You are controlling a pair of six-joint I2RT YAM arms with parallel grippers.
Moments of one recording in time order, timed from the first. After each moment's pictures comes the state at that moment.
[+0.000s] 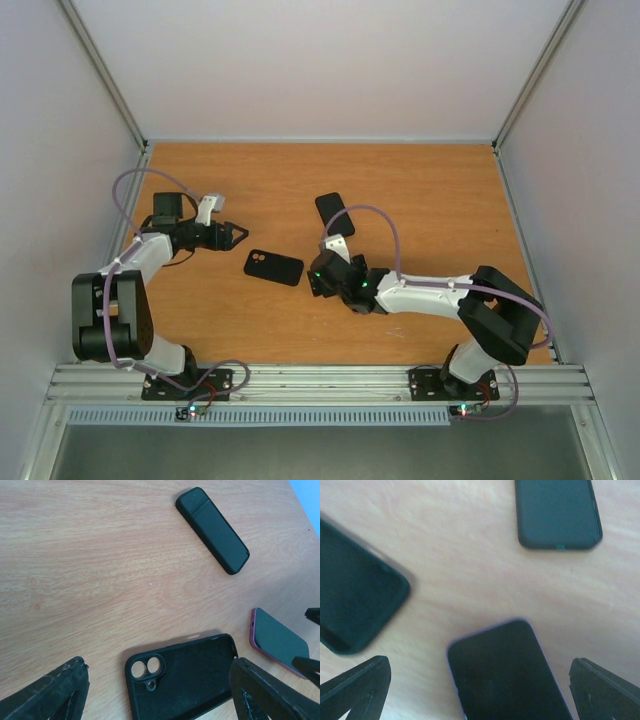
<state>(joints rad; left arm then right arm) 0.10 1.49 0.82 -0.28 0.79 0.11 0.98 1.59 0.85 -0.15 0.48 0.53</state>
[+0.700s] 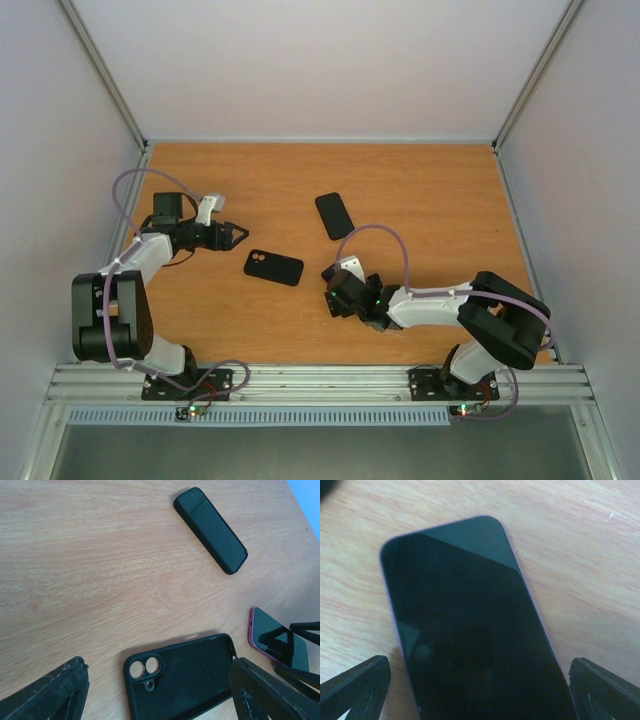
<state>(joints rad) 0.10 1.48 0.82 -0.28 0.80 0.11 0.98 1.52 0.59 -0.07 0.44 0.52</state>
